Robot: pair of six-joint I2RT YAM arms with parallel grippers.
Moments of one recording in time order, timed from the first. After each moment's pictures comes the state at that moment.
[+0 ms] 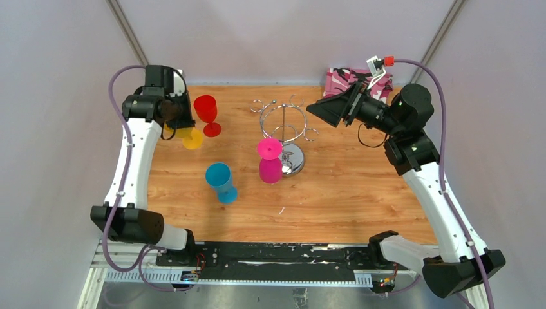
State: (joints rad) left arm -0.04 1.41 1.70 -1.13 0.02 -0.19; right arm 0.32 1.08 1.29 -0.05 -0.74 0.74
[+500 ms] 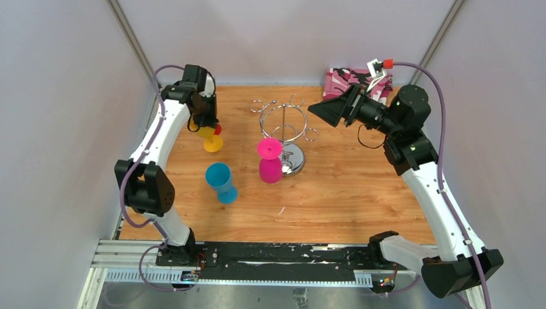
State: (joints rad) left arm -0.14 1.67 1.66 -0.99 0.06 -0.19; right arm 0.30 1.08 1.26 -0.08 -0.70 0.67
